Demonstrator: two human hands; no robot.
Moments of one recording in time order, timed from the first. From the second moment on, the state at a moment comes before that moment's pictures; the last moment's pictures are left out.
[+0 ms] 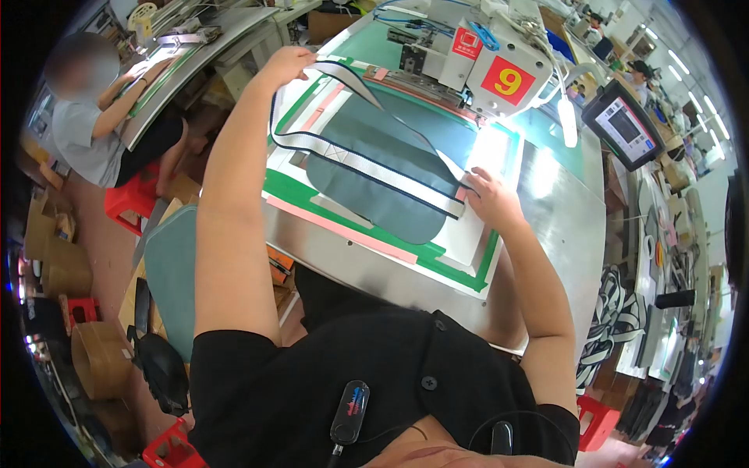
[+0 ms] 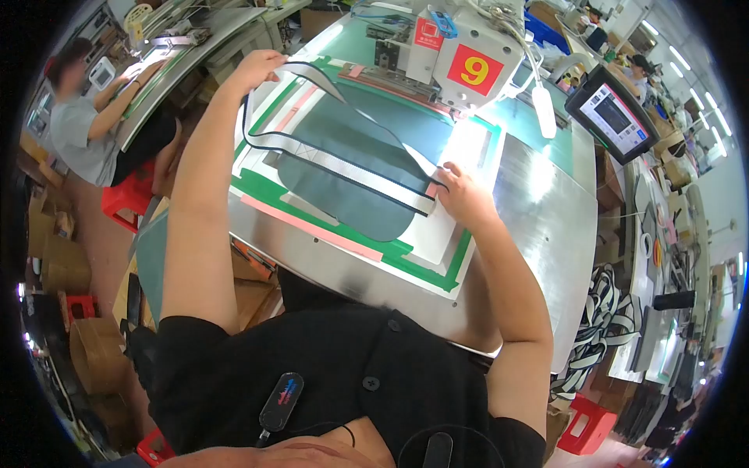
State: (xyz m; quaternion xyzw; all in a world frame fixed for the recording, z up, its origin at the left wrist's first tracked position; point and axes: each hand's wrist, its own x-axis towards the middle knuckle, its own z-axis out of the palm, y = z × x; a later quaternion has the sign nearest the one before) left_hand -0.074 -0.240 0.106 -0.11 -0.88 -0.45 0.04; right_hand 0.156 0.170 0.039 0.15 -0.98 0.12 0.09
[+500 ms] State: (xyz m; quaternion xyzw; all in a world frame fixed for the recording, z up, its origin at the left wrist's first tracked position) left_hand -0.042 -0.097 0.038 -0.32 -0.90 -0.06 0.29; right_hand 0.056 0.189 0.022 -0.04 -0.95 0.14 0.28
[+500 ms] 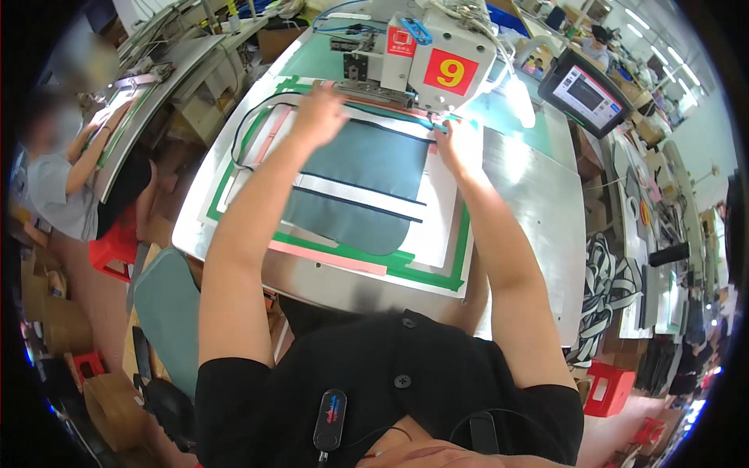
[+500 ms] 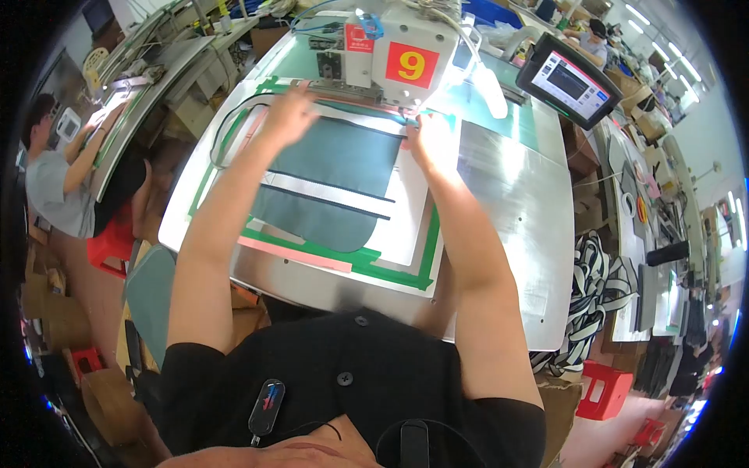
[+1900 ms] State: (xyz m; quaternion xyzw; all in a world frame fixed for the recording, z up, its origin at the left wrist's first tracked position) left_hand -0.045 -0.113 0.029 -0.32 -0.94 -0.05 0.10; right_hand 0.082 0.149 0.023 0.01 -0.99 0.10 0.09
